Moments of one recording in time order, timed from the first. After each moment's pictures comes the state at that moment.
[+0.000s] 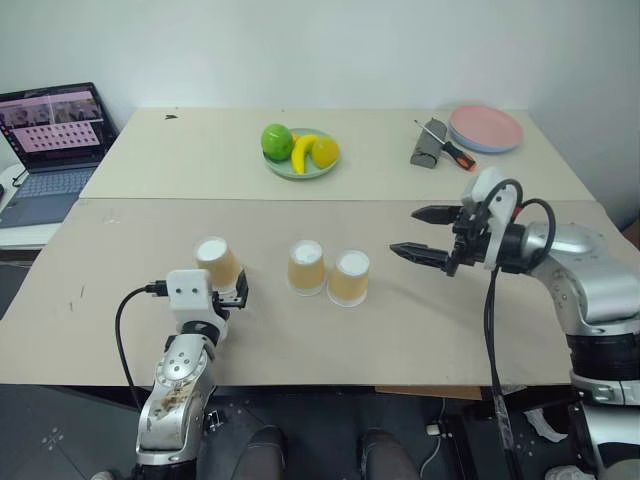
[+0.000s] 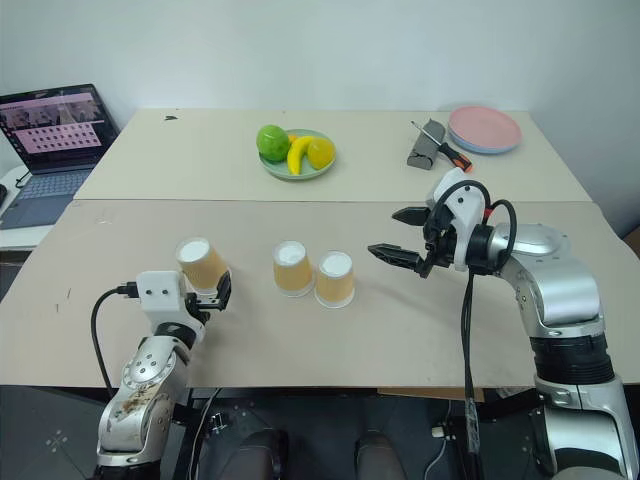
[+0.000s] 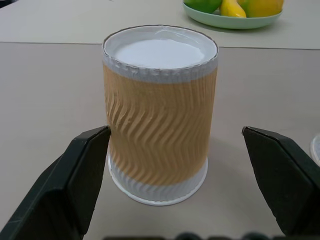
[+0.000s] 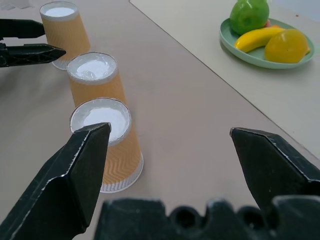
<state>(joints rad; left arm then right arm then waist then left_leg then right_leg) -0.03 0.15 0.10 -0.39 -0.17 0.42 -0.01 -0.58 -0.73 -0.06 -0.13 0.41 0.63 0.97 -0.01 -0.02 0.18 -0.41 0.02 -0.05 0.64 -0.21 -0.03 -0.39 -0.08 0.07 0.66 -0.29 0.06</state>
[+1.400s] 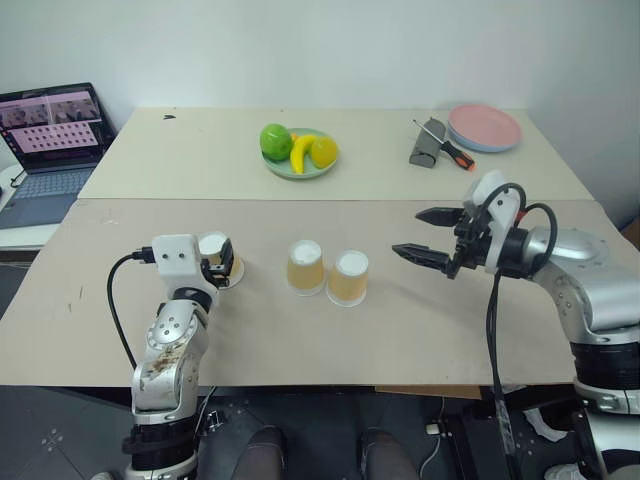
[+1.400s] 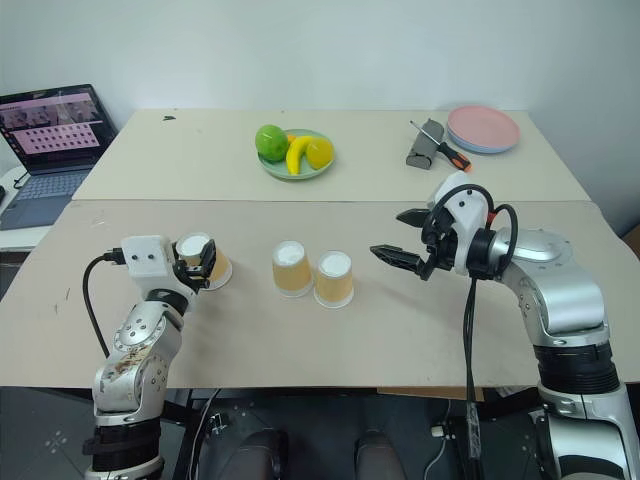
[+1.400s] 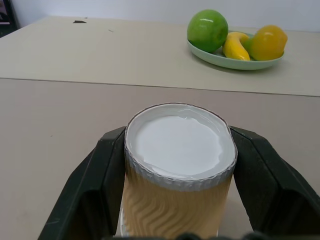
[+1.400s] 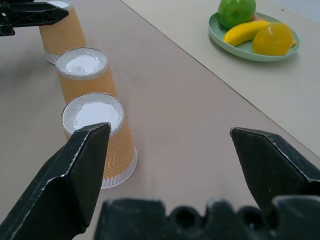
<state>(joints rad) -0.20 0.16 0.20 -0.34 -0.20 0.50 -0.02 -0.56 -0.74 -0.06 -0.17 0.42 0.65 0.91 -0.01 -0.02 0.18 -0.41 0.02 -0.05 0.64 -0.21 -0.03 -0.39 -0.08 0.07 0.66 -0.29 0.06</state>
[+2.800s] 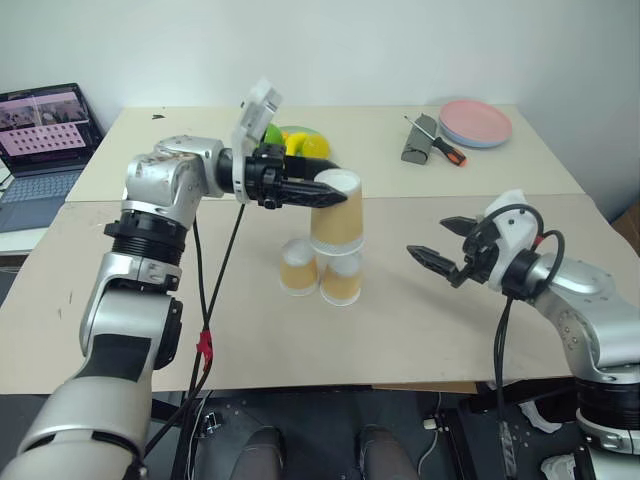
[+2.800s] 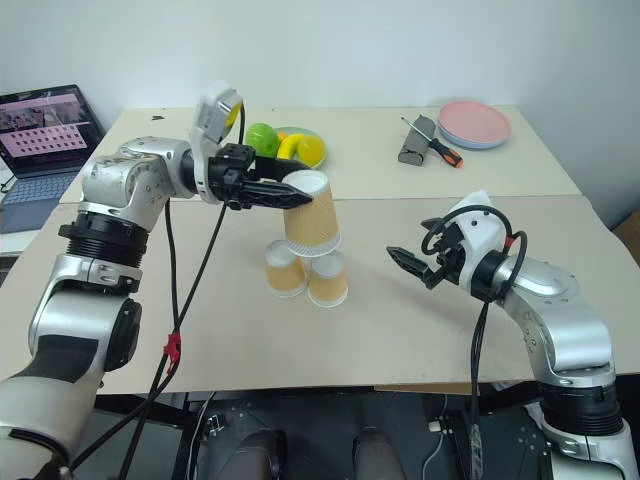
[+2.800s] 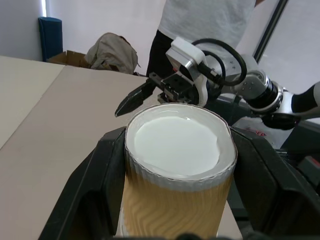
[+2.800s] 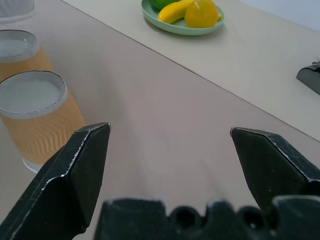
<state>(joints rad) -1.20 0.50 -0.15 0.57 -0.45 0.54 -1.52 -0.37 -0.69 -0.16 -0.33 0.43 0.69 0.65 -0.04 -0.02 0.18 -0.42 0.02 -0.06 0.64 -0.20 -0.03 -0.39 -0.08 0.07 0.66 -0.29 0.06</state>
